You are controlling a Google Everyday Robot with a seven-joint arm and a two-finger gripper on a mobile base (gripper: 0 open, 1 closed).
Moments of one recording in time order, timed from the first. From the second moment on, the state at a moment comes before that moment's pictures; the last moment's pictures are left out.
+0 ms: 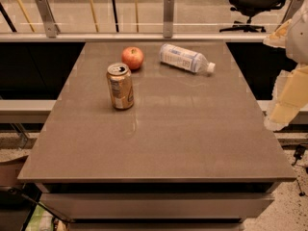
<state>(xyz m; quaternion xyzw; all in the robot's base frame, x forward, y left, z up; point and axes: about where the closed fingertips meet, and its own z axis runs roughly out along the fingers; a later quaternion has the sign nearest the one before) 0.438 -0.211 0.995 -0.60 0.77 -0.06 0.19</state>
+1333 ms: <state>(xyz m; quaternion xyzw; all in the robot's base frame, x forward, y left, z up) 0.475 -0.197 0.985 -0.47 0.81 0.06 0.34</state>
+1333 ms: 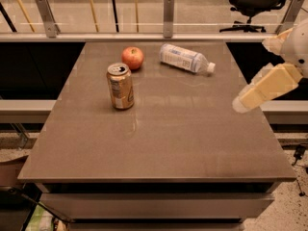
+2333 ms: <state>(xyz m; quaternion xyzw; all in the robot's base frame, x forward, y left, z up) 0.508 -0.159 0.961 -0.41 0.79 0.12 0.44</state>
